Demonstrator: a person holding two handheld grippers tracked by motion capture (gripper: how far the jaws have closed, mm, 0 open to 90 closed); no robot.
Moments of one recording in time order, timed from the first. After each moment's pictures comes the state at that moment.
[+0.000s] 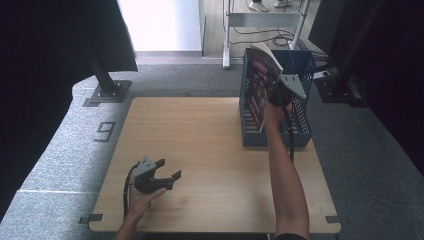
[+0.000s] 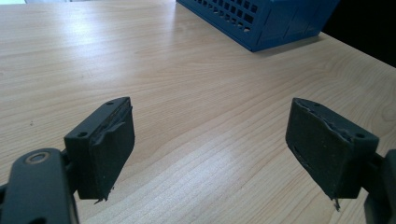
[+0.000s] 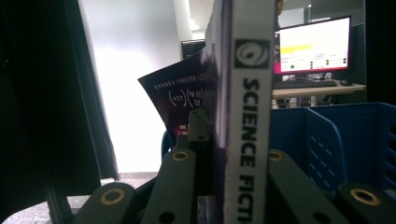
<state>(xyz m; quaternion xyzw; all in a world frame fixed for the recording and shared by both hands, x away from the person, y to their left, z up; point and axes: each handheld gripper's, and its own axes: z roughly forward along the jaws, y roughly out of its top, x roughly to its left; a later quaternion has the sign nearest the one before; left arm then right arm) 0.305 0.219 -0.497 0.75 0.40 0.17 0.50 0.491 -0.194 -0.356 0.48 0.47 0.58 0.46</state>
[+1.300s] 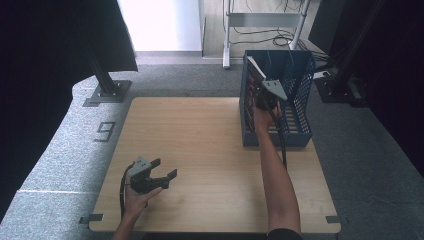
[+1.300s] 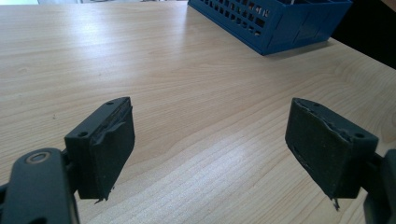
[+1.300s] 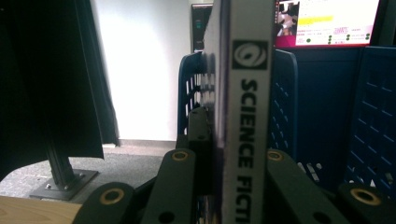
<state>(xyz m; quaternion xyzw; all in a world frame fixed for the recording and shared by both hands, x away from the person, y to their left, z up) 0.305 0.231 -0.497 0.74 0.42 0.17 0.50 0.520 -0.169 -0.405 0.48 0.52 0.55 0.44</state>
